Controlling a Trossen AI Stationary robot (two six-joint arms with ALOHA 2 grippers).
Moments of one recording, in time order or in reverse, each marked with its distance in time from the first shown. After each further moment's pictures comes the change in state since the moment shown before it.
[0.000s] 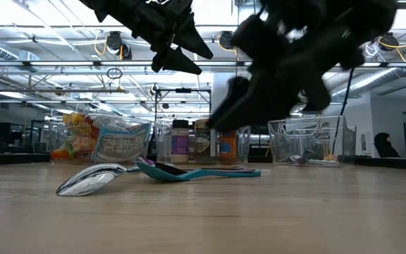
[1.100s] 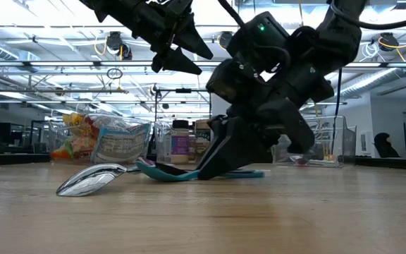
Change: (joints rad) left arm 0.000 0.000 0.000 0.000 0.000 0.000; right arm -0.114 0.228 0.057 -0.084 -0.208 -0.034
